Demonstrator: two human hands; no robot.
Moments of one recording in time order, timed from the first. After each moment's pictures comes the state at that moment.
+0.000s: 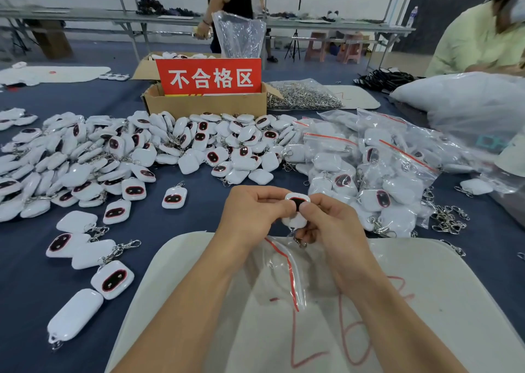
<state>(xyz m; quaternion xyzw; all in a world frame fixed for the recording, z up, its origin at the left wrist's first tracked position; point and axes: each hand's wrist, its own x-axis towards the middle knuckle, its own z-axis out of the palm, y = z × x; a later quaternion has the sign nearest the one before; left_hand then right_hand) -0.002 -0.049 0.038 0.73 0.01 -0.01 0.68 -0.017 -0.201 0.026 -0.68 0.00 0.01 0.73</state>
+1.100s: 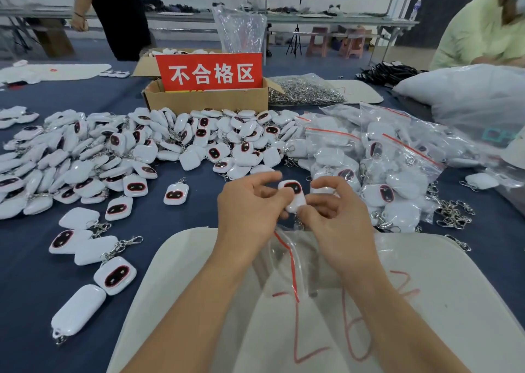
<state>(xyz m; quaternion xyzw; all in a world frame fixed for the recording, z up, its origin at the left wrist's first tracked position) -0.007 -0.057 0.038 0.76 0.05 0.10 0.65 -0.020 -0.197 0.021 -0.74 0.01 -0.11 0.66</state>
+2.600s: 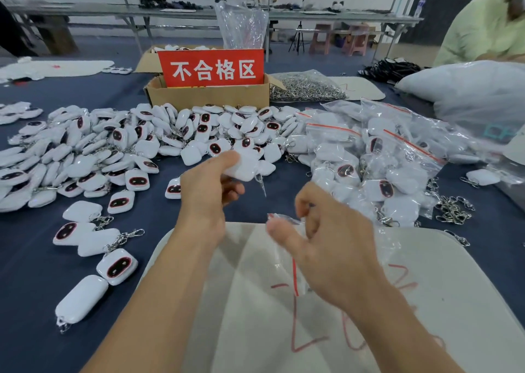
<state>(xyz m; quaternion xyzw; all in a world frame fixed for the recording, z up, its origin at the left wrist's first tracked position) 0.005 -0.012 0.052 0.56 0.17 0.12 0.81 -0.060 -0.188 0.041 -0.91 -0.10 -0.18 0.35</state>
